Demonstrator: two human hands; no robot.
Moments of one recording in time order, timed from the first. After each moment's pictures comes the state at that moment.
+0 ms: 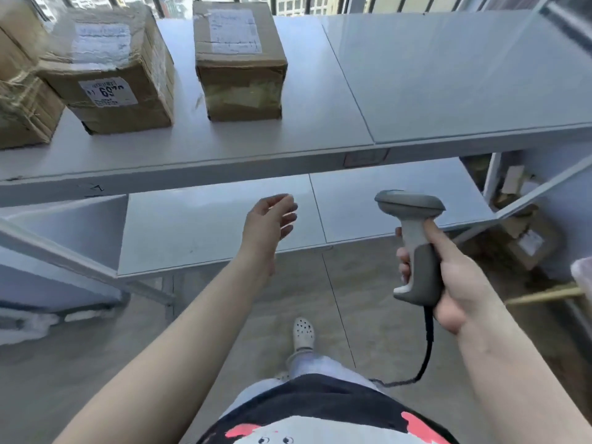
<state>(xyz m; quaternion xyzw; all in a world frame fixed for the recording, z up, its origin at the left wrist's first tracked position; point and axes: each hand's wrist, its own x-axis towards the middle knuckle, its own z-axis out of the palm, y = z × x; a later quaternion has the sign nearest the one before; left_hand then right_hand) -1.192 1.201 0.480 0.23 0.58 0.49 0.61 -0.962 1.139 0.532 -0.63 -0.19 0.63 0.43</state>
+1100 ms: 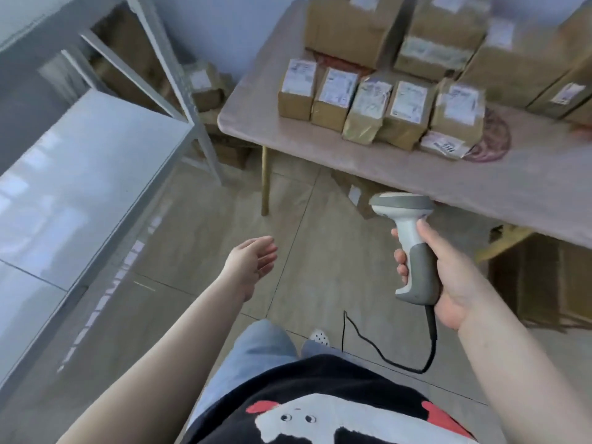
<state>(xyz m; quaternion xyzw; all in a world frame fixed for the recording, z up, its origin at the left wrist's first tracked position) -0.716 0.938 0.380 0.41 0.51 0.01 0.75 -0.600 0.699 0.510 -0.65 0.17 0.37 0.64</state>
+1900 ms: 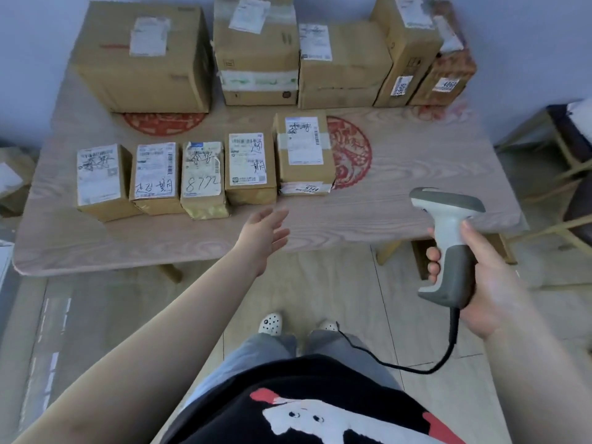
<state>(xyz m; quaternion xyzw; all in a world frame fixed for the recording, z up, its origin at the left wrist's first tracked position) -0.337 0.821 0.397 0.52 0.37 -0.16 0.75 -0.378 0.549 0.517 -0.57 0.33 0.15 0.74</state>
